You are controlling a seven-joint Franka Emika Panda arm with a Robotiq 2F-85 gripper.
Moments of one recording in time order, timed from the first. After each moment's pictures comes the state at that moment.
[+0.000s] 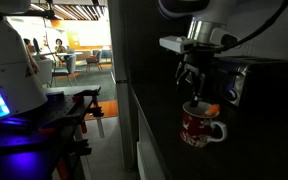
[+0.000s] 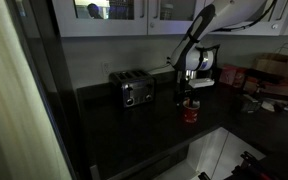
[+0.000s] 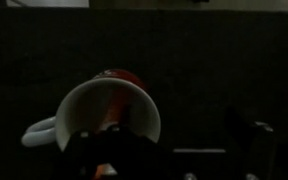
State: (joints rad) arm -0.14 0.48 -0.03 -2.10 0.09 2.43 -0.33
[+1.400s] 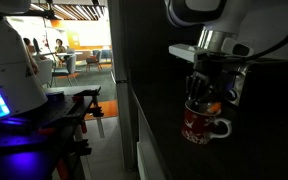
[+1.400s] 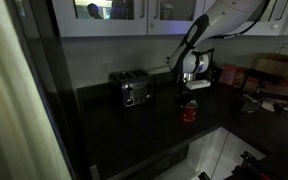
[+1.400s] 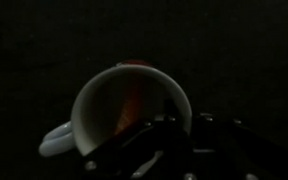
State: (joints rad) arm -0.15 0.59 -0.02 -1.98 0.05 2.40 -0.31
